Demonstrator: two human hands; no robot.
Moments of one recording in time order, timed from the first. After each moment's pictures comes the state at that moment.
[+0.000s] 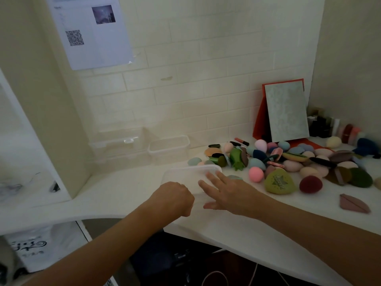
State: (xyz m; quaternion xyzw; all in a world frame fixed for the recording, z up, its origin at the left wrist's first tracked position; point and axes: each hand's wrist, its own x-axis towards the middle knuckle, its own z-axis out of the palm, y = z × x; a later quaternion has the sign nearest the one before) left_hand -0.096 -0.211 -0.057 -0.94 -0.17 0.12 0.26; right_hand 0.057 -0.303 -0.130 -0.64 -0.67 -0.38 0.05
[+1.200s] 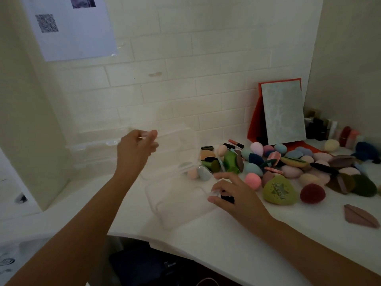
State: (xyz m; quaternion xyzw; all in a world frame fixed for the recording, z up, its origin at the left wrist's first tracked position) left_hand -0.057 -0.105 -0.025 -0.75 -0.26 -0.47 -0.40; right_hand 0.067 -0.319 -0.133 -0.75 -0.52 -0.04 0.41
